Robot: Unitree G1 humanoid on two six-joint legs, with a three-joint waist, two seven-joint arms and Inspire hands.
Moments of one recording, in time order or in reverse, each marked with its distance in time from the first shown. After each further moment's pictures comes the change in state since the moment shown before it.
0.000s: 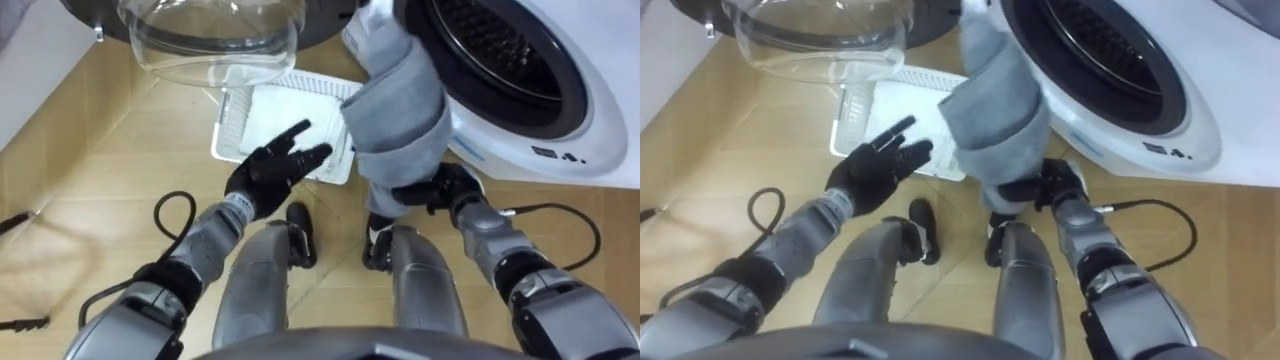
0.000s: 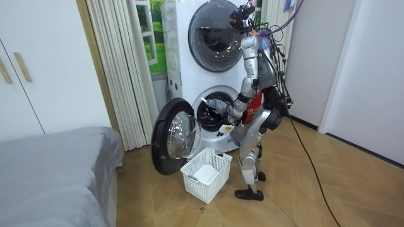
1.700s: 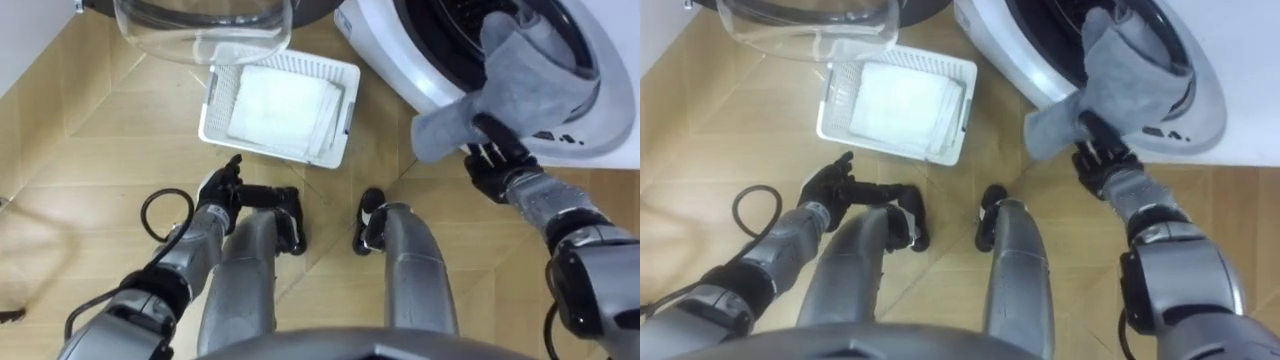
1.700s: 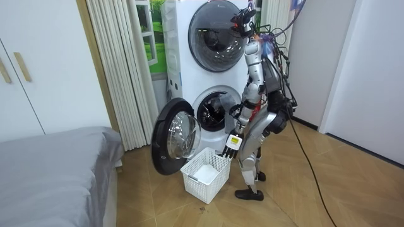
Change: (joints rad) left arm 0.025 0.044 0.044 -0.036 0.377 0.054 0.329; right arm -0.201 -0.162 -0.210 0.148 1.093 0.192 -0.055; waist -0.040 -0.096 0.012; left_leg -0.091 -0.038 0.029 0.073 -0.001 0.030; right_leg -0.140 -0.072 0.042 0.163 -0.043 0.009
